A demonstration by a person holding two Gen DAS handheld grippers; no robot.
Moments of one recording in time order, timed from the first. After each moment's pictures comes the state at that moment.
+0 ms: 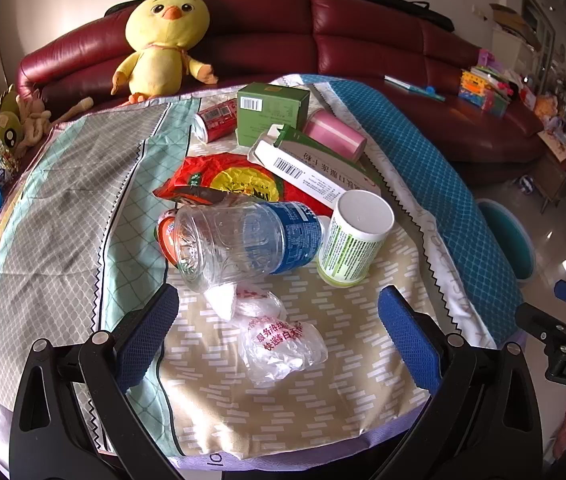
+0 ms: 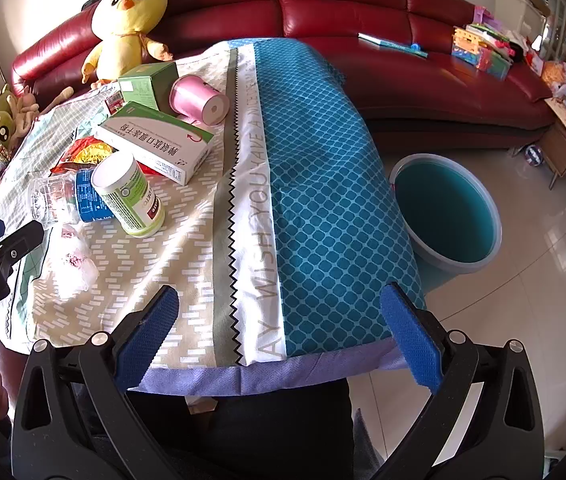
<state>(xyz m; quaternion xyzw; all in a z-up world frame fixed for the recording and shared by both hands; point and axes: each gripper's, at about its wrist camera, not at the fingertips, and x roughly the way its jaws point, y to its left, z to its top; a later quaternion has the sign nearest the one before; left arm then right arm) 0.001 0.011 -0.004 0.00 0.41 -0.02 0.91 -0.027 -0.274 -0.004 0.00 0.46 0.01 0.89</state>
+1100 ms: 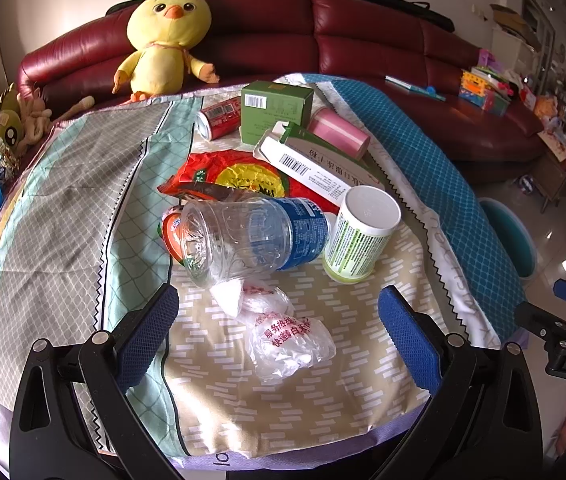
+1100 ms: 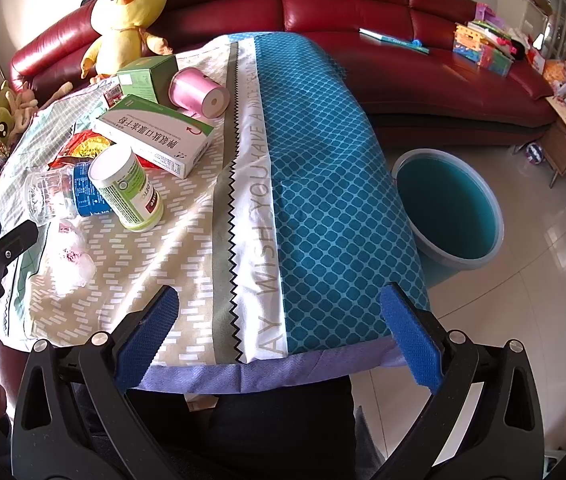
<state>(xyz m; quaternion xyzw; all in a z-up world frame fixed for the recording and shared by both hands) 0.000 0.015 -0.006 0.00 0.41 -0.02 0.91 -0.025 -0.271 -0.011 0.00 0.47 0.02 0.88</state>
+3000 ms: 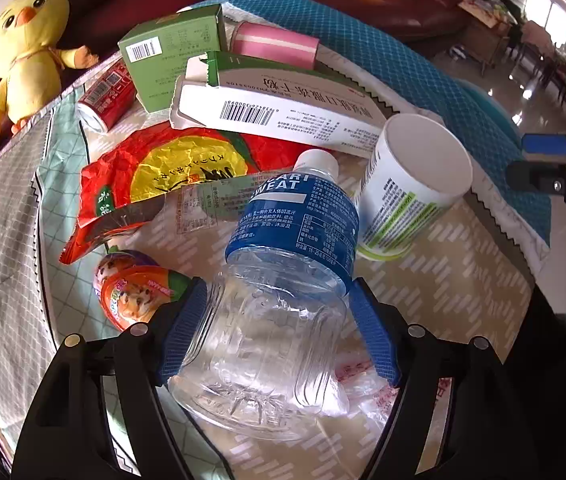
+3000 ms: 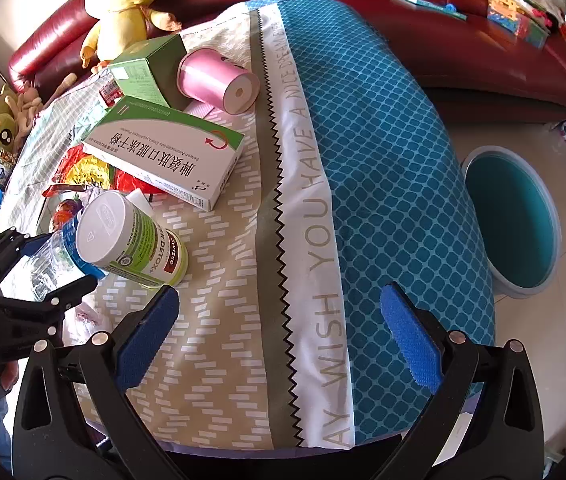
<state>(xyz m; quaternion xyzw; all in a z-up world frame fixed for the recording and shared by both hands) 0.102 0.031 -0.066 0.14 0.51 -0.20 0.83 0.074 -0.236 -0.031 0.03 0.54 0.06 0.84</state>
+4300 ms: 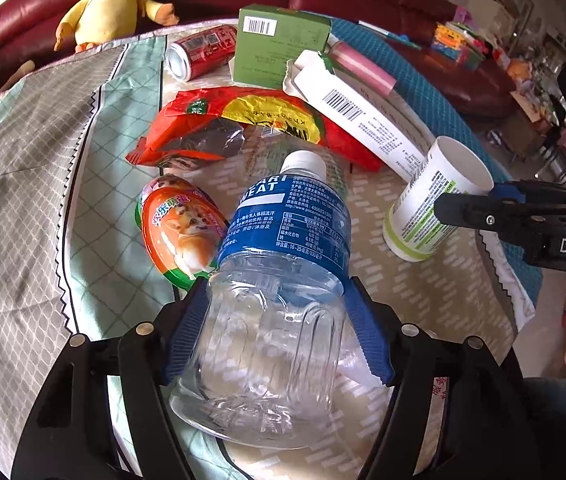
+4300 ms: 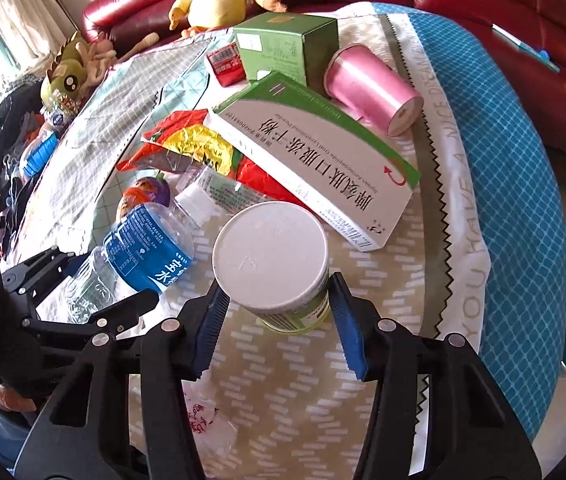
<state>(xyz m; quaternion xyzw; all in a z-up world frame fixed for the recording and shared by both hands) 0.073 0.084 -0.062 0.00 0.49 -0.12 0.86 0.101 -0.143 -0.033 0.00 0.53 0.20 0.83</state>
